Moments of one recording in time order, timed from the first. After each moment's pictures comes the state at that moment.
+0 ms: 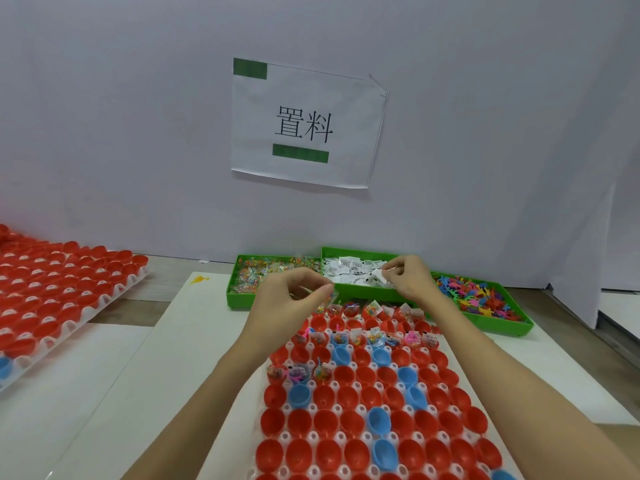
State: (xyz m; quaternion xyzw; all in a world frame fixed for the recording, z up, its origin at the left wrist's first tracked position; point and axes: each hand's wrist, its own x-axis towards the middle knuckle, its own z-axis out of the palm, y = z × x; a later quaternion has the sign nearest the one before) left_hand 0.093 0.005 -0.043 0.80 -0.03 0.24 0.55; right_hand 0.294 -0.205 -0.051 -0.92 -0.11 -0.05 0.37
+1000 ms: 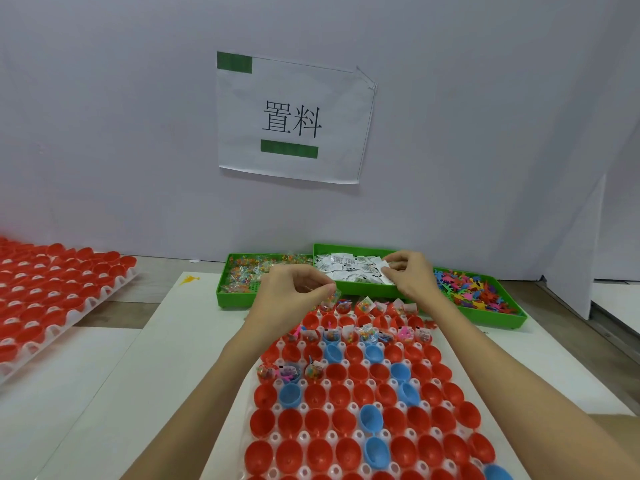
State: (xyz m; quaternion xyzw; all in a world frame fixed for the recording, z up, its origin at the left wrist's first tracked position) left_hand 0.114 -0.003 -0.039 0.83 -0.02 0.21 0.52; right_hand 0.288 -0.218 -0.054 -0.89 -0.11 -0.07 0.44
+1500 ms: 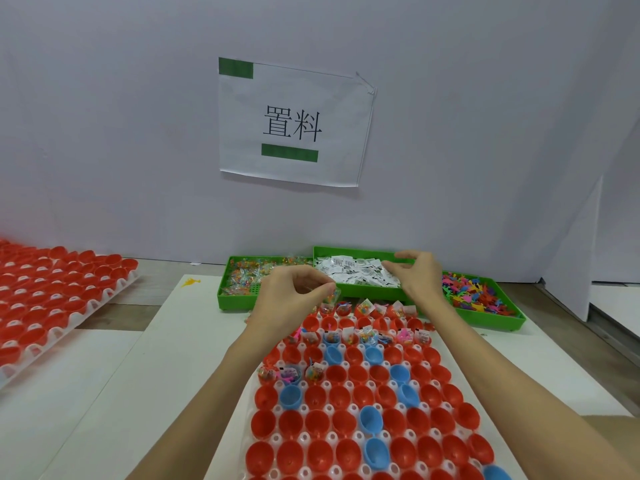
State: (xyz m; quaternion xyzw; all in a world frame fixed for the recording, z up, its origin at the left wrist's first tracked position) left_hand 0.112 -0.007 -0.037 0.83 -0.01 0.22 0.52; right_hand 0.270 -0.217 -0.042 -0.87 -0.07 -0.14 0.46
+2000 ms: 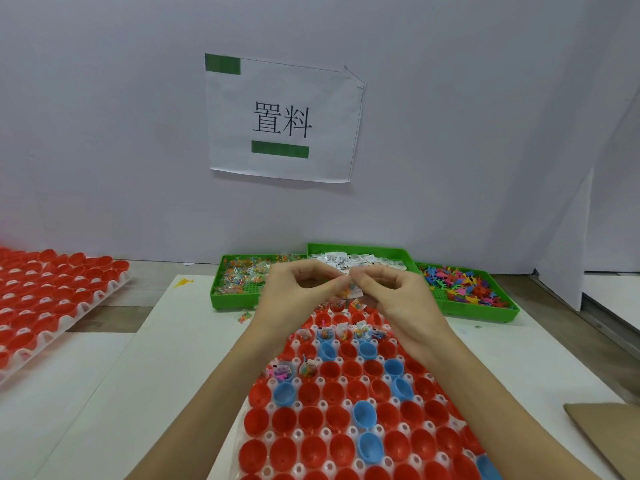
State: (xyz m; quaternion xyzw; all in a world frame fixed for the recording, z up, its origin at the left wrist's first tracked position) left_hand 0.098 -0.032 -0.023 0.74 -0.04 0.18 0.65; right_hand 0.142 -0.202 -0.017 -0.70 -0.16 0.04 0.69
